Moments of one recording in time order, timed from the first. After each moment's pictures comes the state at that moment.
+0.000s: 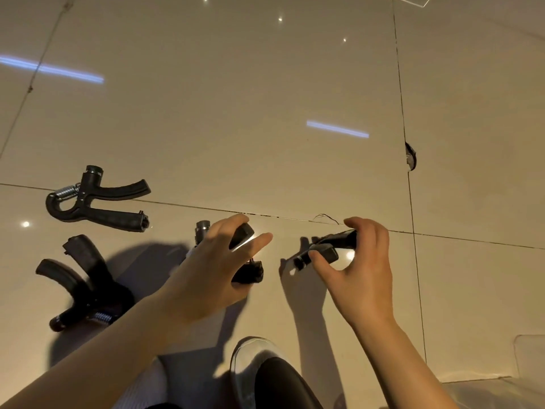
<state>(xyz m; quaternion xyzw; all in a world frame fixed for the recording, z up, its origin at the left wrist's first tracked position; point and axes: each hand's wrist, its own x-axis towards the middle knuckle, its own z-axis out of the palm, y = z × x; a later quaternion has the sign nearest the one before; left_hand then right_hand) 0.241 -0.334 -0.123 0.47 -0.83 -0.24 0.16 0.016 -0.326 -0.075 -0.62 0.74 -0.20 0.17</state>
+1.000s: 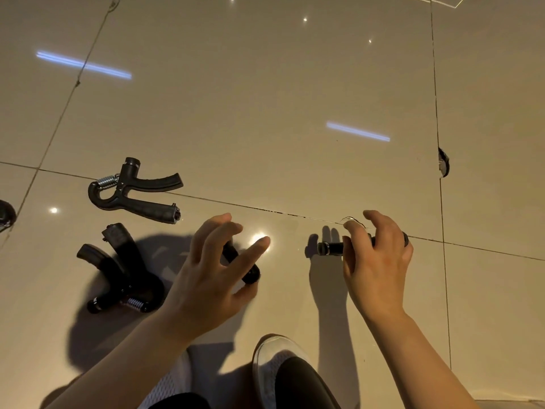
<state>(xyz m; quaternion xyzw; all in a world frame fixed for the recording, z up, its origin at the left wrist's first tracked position) 0.269 -0.309 -0.122 0.52 -0.80 -0.09 0.29 0.020 -0.338 -0.111 -0.73 0.67 -0.12 -0.02</state>
